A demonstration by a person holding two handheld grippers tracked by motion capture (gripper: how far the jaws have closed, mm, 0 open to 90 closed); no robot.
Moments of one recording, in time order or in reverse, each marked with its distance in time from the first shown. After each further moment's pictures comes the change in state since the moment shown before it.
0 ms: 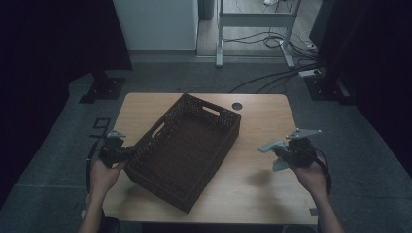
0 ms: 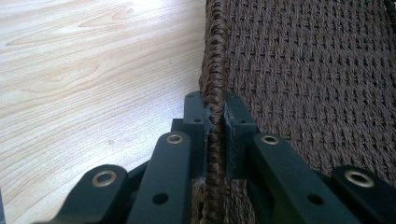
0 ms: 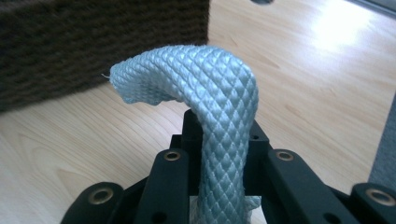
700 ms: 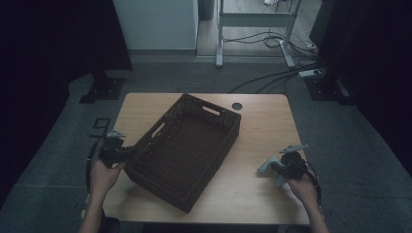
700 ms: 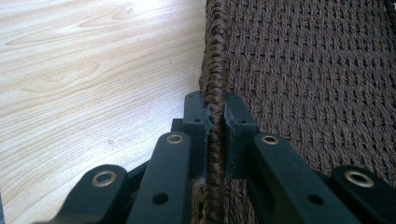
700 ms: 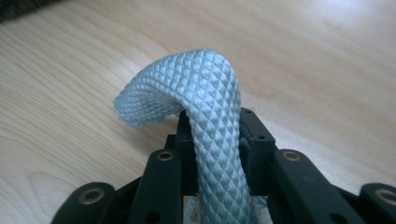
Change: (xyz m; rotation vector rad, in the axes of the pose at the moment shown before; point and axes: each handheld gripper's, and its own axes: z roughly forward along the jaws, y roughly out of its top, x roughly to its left) left arm 0.000 0.000 0.000 -0.001 0.000 -0.002; right arm -0.008 -0.061 0.064 0.127 0.005 0.060
